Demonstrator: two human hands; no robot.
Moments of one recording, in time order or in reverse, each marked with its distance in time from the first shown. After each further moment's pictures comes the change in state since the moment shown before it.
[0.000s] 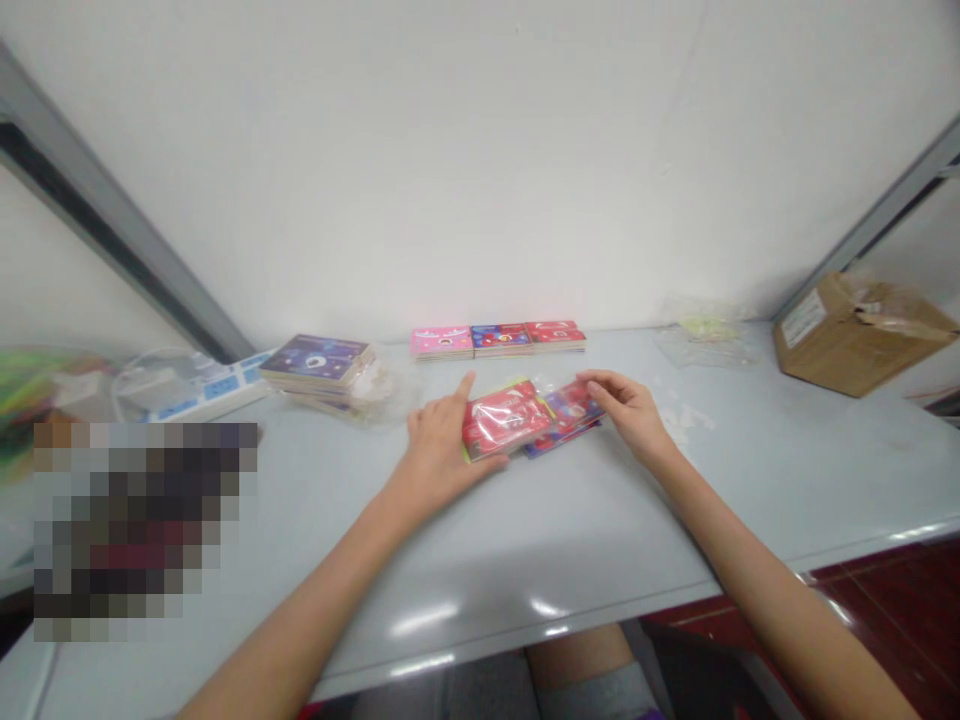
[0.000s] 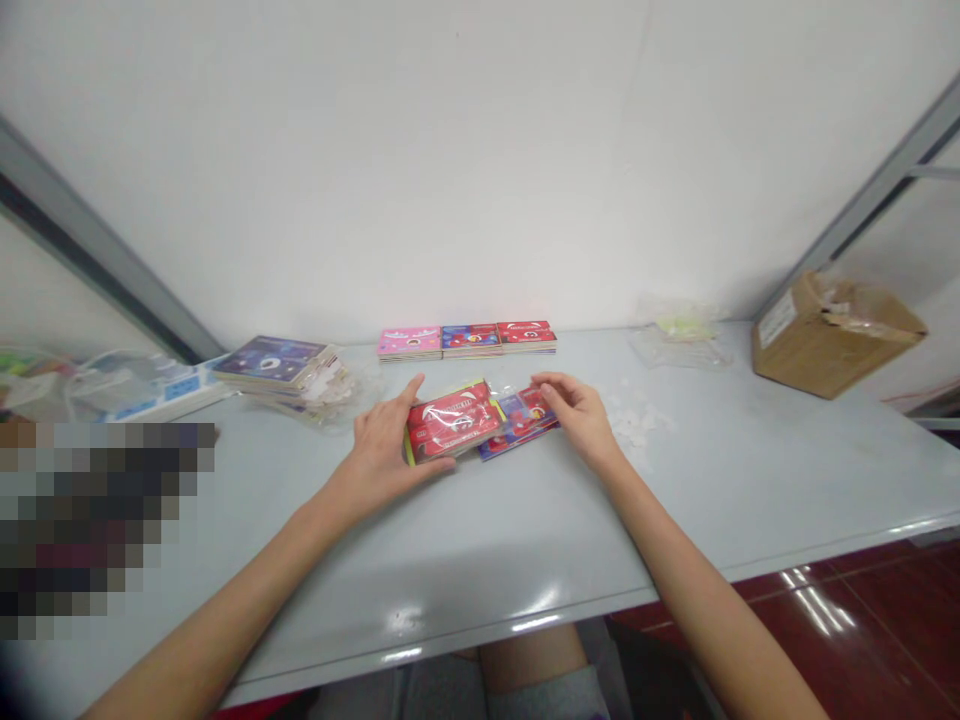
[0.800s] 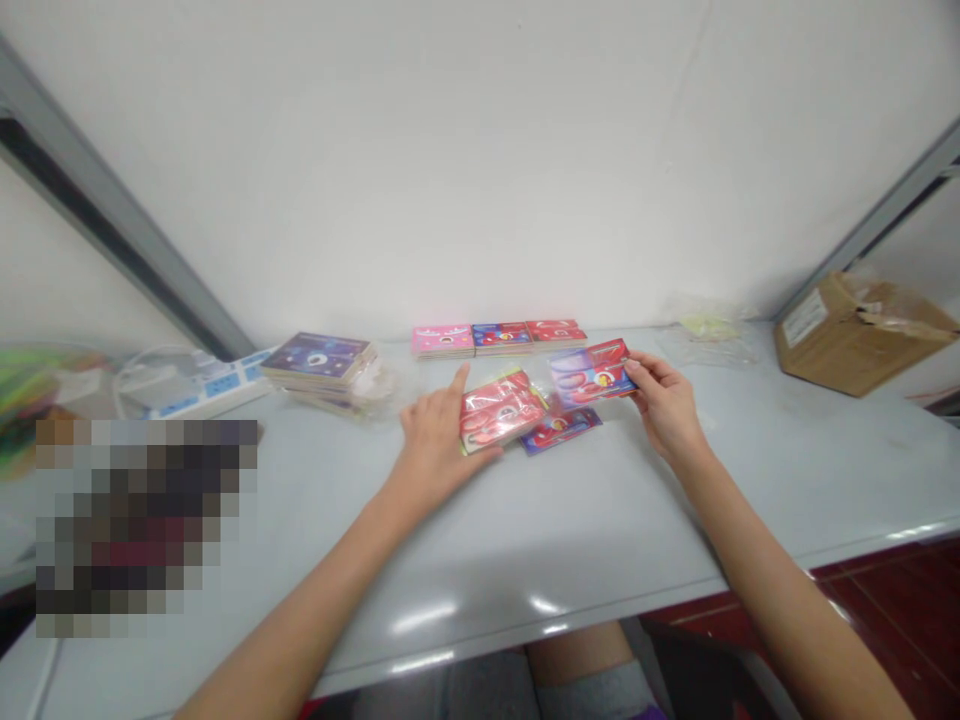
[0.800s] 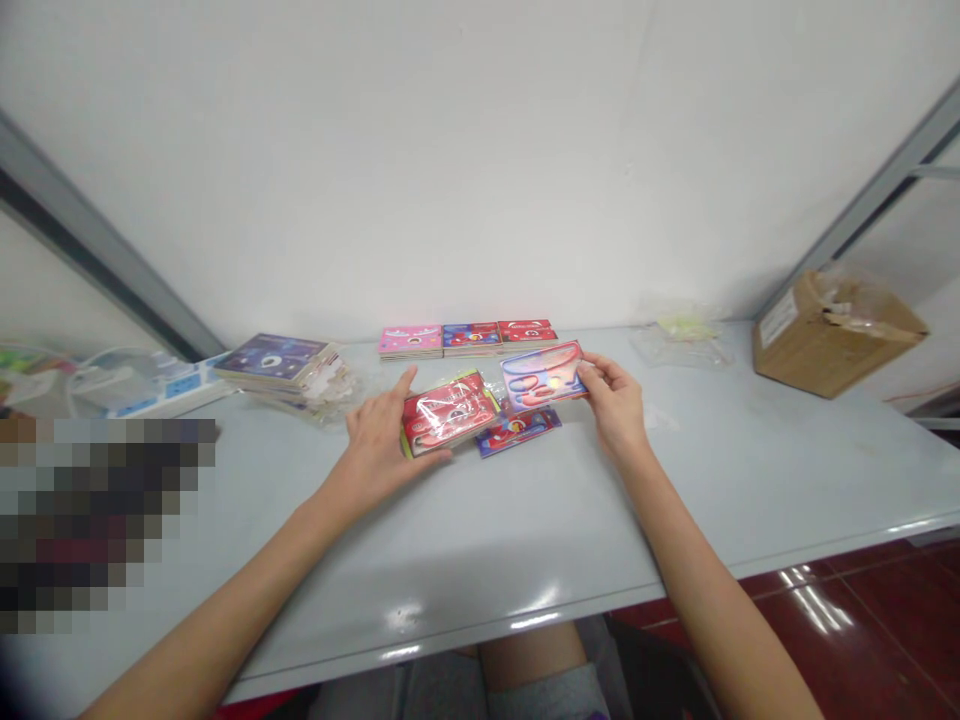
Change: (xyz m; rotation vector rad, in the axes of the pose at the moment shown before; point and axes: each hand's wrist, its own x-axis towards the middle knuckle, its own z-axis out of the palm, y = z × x) left_hand 0.001 -0.003 0.001 0.072 0.091 -0.004; right_hand 0.009 -0.002 -0.020 0.394 0.320 0.077
